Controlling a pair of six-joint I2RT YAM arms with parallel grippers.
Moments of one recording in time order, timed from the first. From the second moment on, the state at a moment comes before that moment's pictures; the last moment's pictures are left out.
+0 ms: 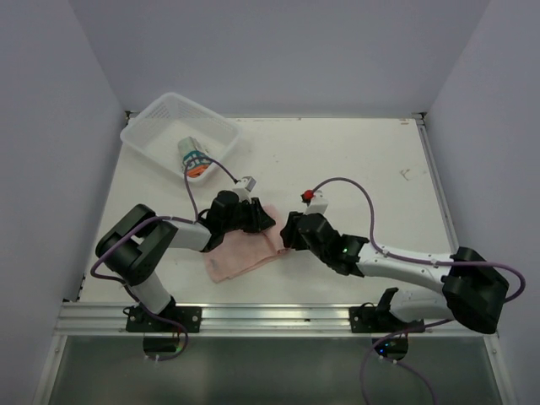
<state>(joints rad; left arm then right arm) -0.60 1.68 0.57 0.61 0.27 -0.63 1.01 1.22 0.60 0.01 0.43 0.73</state>
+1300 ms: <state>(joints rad) -0.52 1.68 0.76 0.26 0.17 -0.57 0.94 1.51 0.47 0.43 0.25 0.82</state>
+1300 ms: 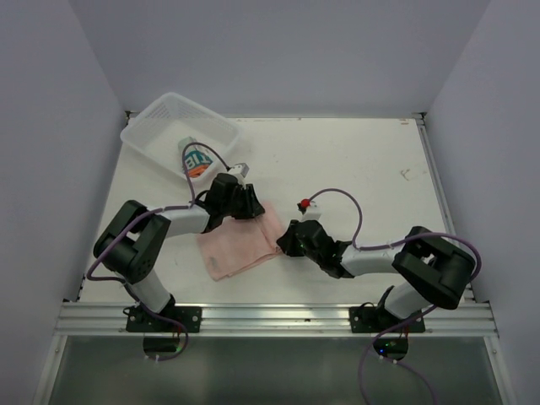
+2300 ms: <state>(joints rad) -0.50 1.46 0.66 0.17 0.15 -0.51 0.97 1.51 0.53 0.33 0.29 0.74</state>
